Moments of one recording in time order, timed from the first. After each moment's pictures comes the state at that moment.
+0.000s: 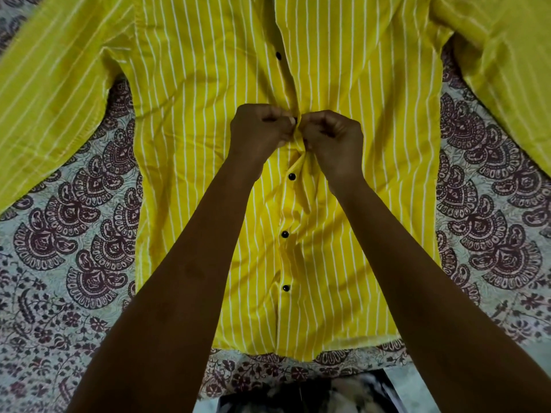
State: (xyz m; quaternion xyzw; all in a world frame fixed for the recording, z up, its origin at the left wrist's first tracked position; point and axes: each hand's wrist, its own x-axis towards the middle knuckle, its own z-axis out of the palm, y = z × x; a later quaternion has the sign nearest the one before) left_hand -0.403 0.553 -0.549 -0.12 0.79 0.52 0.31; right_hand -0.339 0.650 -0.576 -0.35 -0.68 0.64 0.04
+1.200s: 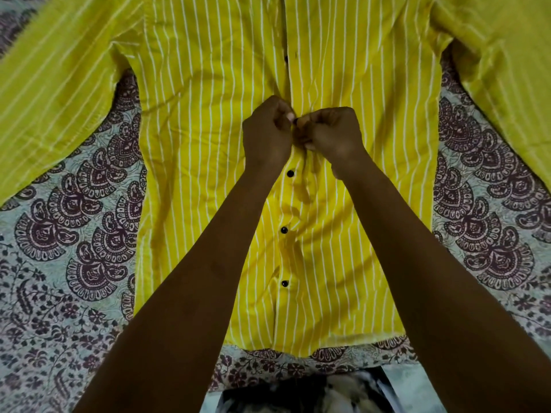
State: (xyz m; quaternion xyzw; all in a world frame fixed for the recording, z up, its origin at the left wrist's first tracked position) left_hand -0.388 0.560 -0.564 0.00 0.89 0.43 0.14; right_hand -0.359 0.657 -0.569 -0.38 -0.70 0.59 -0.10
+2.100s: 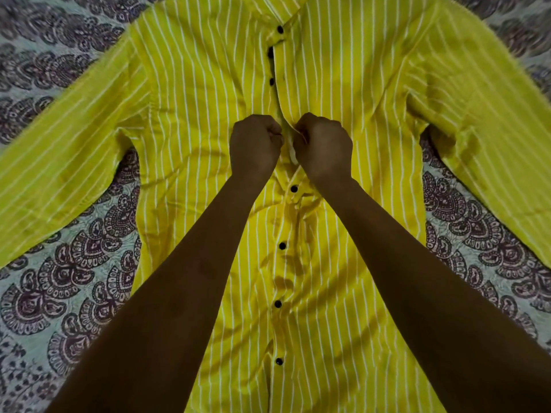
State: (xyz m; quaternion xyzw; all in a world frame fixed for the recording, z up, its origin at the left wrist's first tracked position) left_hand -0.484 0.584 -0.571 0.07 0.93 0.34 0.13; right_hand -0.437 0.689 -0.567 -0.20 -0.95 0.25 -0.04
